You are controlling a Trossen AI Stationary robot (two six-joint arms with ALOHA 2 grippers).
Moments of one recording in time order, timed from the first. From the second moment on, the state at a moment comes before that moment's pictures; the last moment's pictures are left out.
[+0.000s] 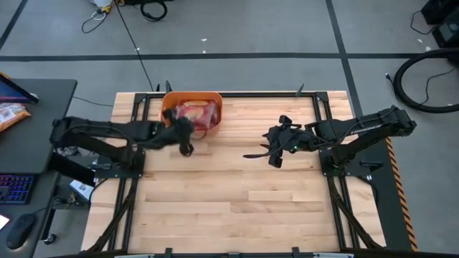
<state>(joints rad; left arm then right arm) -0.01 1.19 0.97 -0.73 -0.71 -0.09 0.17 1.20 1.05 -0.64 0.45 0.24</state>
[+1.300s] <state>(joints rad) 0.47 1.46 1.11 -0.58 -0.38 0.35 0.19 1.20 1.05 -0.58 0.45 0.43</state>
